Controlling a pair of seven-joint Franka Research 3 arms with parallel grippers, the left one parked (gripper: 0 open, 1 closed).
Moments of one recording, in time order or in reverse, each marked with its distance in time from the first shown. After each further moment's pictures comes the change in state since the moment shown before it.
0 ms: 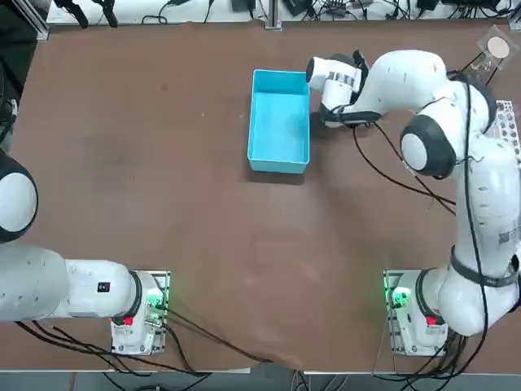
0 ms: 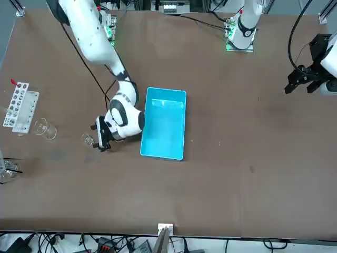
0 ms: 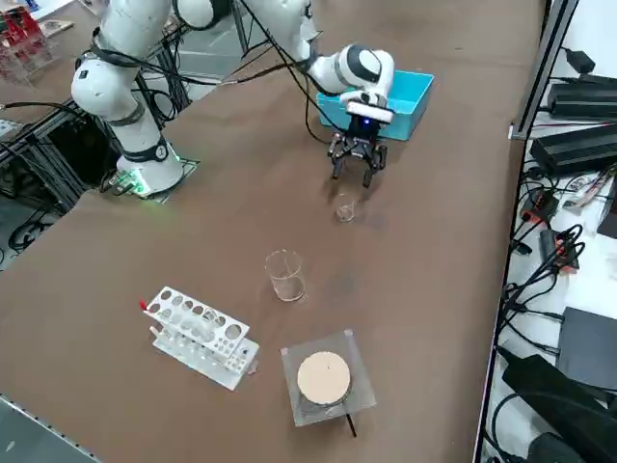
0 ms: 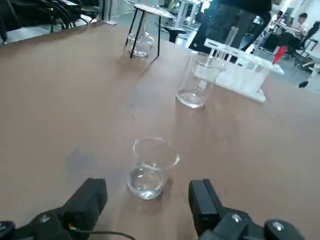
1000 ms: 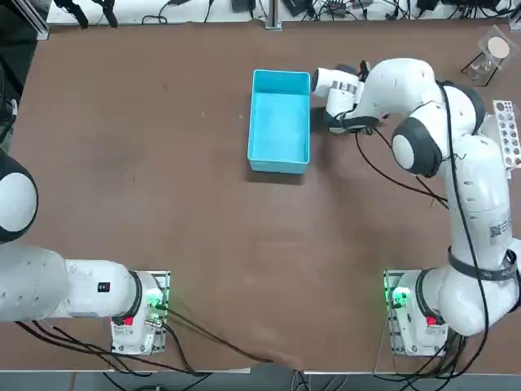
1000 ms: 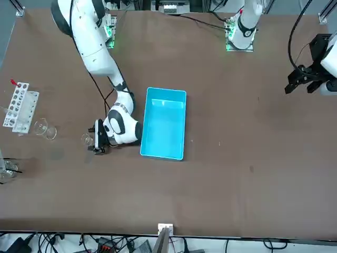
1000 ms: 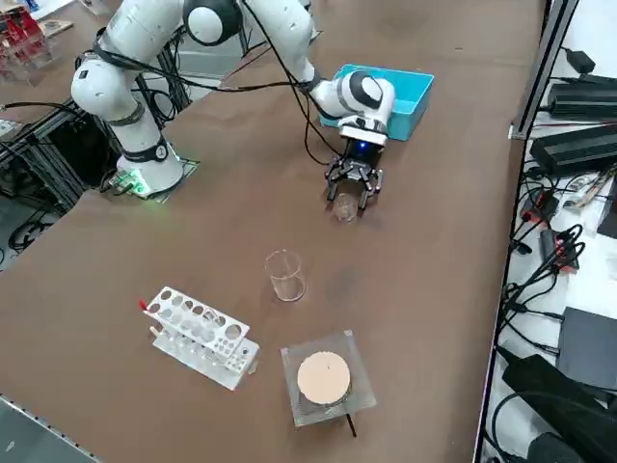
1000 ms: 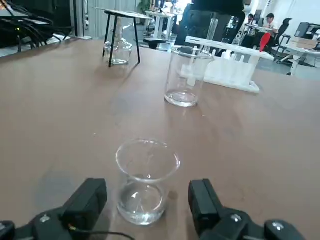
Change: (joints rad) arm -0.001 0.086 -0.060 0.025 -0.015 -0.002 0.153
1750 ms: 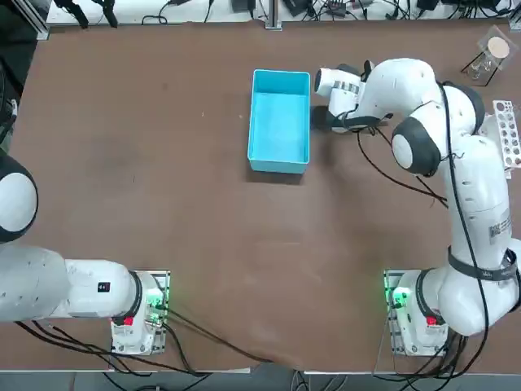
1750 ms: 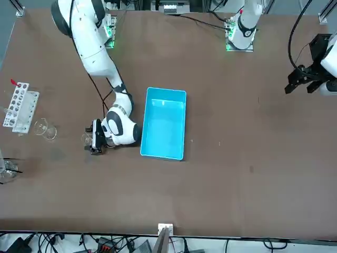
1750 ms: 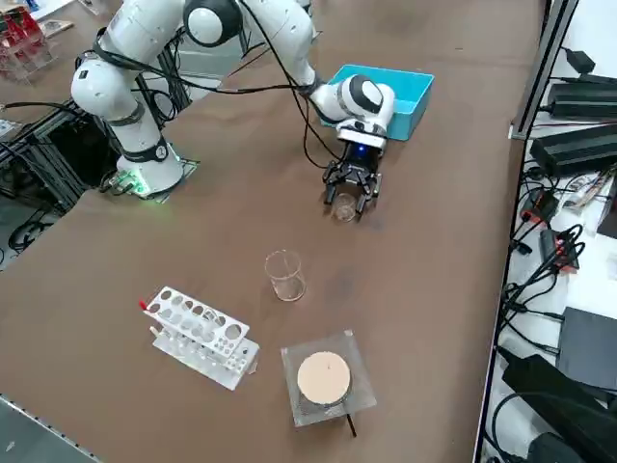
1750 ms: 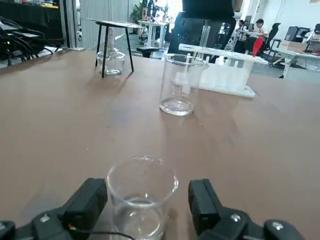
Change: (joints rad) arm -0.001 0.010 -0.025 0.001 -0.005 -0.018 0.031
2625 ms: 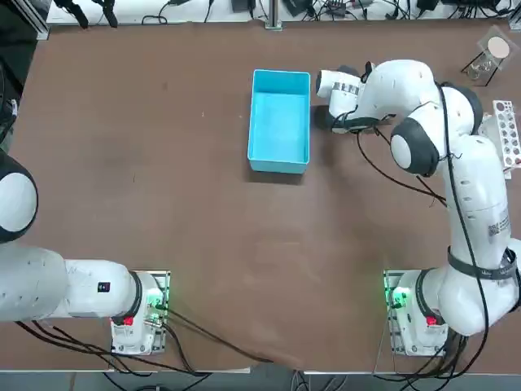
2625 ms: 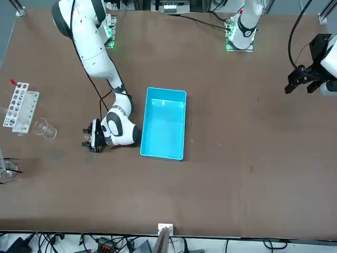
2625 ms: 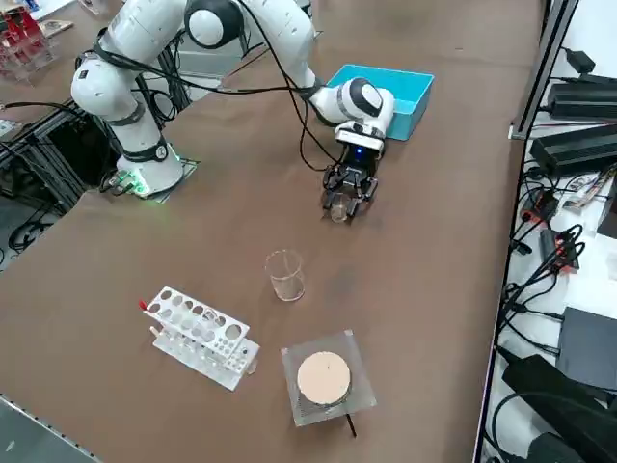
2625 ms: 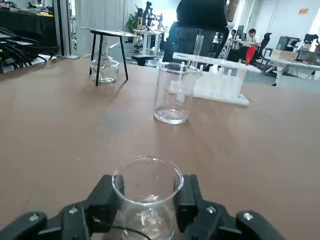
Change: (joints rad) arm 0.001 0.007 -0.002 0.009 -0.005 -0.040 -0.008
